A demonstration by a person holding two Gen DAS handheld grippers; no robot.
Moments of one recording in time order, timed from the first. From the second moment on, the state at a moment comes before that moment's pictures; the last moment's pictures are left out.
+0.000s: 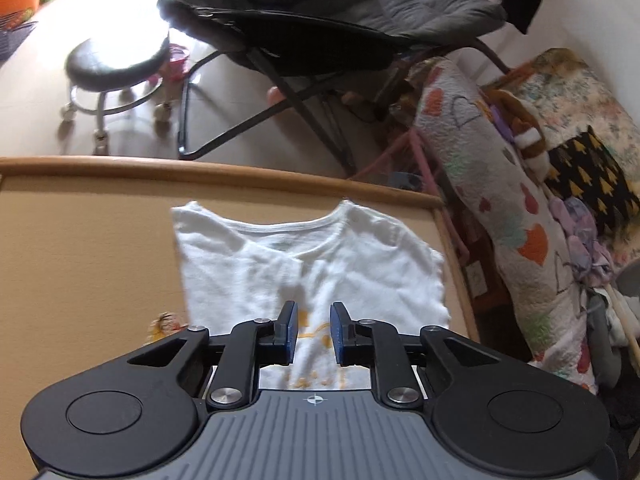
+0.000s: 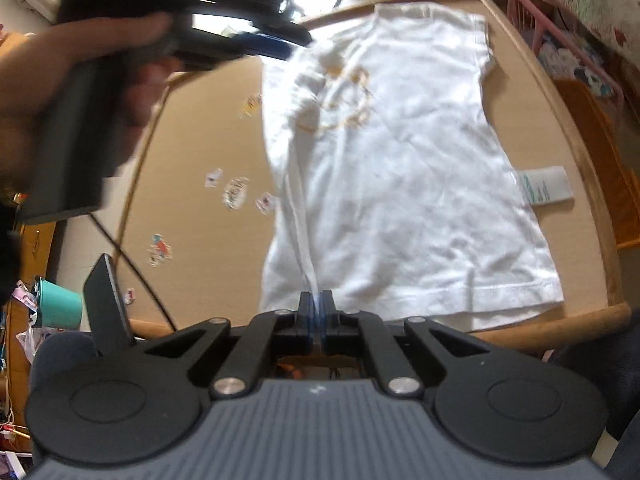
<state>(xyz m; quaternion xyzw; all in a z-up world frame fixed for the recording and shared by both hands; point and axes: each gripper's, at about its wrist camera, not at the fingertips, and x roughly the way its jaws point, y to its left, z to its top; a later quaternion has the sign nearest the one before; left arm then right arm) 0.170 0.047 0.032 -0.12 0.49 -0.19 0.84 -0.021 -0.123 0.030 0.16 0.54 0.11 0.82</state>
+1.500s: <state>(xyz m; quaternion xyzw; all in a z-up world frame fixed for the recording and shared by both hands) 0.013 0.080 -0.009 -0.12 0.63 -0.17 0.75 0.211 -0.108 0.048 0.00 0.54 0.17 0.83</state>
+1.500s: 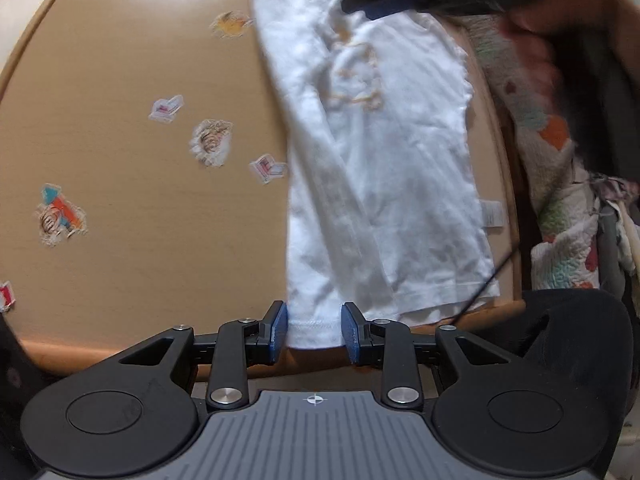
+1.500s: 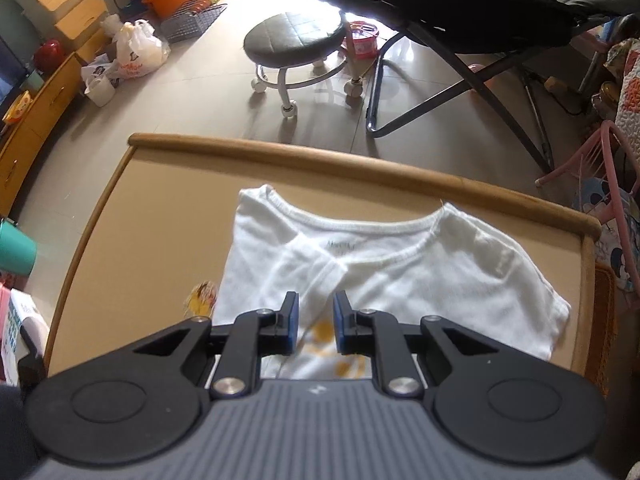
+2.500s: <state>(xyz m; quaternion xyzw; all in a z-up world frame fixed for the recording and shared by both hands) 0.005 0.076 -0.009 -0.08 0.61 -0.17 0.77 0.236 -0.097 0.040 -0.09 0.52 0.13 0.84</state>
